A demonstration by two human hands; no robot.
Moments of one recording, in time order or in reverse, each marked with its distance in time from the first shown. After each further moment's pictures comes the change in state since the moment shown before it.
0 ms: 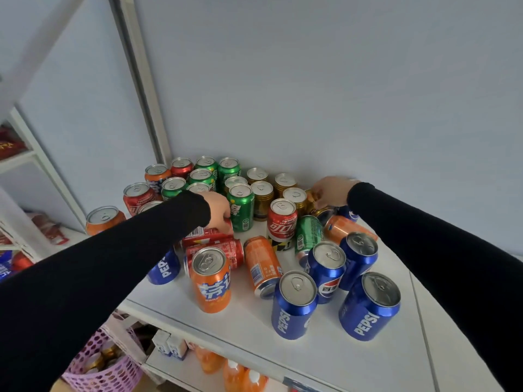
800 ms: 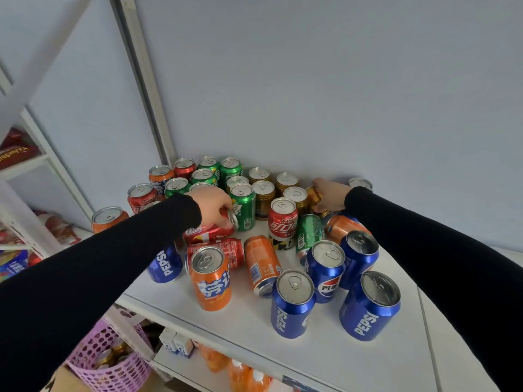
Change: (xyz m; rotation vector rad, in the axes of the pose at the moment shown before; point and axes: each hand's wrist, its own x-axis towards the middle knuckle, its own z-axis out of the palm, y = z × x) left_hand -0.014 -0.003 0.000 -0.091 0.225 0.034; right_hand 0.000 0.001 0.016 0.156 0.026 0.010
